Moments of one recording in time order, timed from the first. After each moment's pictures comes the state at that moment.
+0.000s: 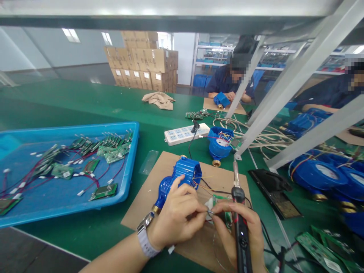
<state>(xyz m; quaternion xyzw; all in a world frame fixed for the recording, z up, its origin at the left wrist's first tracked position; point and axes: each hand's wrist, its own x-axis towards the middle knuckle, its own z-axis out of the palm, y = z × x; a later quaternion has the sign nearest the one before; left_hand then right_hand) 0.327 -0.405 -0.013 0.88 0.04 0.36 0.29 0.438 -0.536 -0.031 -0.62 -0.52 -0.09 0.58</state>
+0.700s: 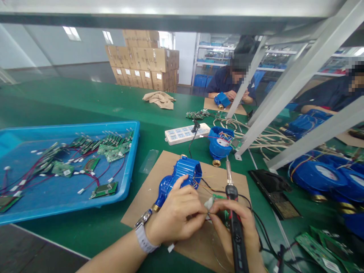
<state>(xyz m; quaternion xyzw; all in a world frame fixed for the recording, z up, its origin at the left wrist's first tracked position) 0.327 -0.397 -0.011 0.89 0.00 0.32 0.31 0.439 -0.537 -0.030 -0.65 -0.53 -0.06 0.54</state>
